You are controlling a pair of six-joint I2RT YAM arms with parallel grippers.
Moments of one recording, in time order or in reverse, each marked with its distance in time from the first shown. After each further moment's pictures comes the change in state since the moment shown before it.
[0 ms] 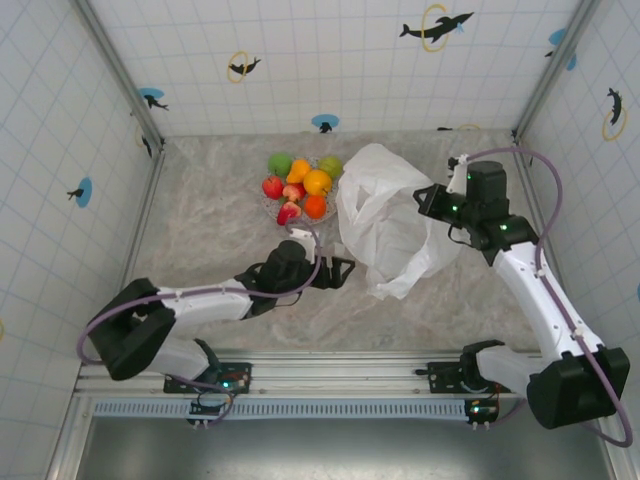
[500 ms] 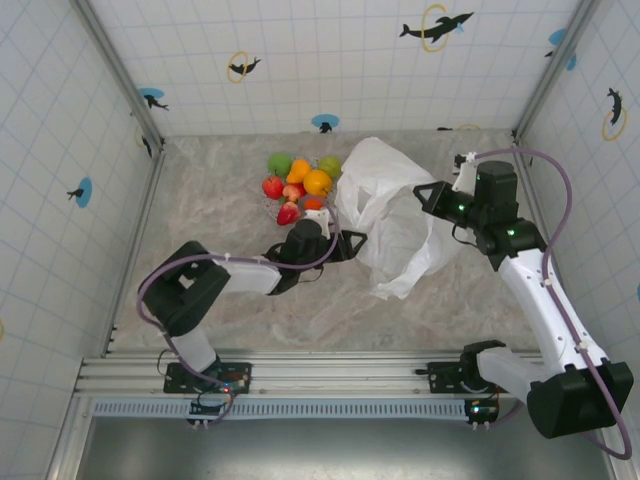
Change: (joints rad) left arm 0.082 0.349 0.195 0.260 0.101 -0.187; right arm -0.022 -0.043 -0.001 0.029 -0.084 0.044
